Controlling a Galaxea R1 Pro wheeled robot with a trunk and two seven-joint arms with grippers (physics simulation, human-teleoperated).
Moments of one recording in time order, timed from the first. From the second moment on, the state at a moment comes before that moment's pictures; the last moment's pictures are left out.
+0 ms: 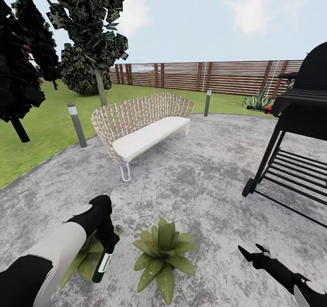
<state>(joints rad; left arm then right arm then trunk) -0.92 0.05 -0.27 -0.46 -1.04 0.98 -1.35 -0.41 -0.31 -0.33 -0.48 -0.07 -0.20 0.72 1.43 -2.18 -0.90</state>
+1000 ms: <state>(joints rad) -0.85 0.05 -0.17 -0.50 -1.05 0.98 -1.34 -0.41 -0.31 -0.33 -0.48 -0.07 -0.20 0.72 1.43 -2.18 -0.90</state>
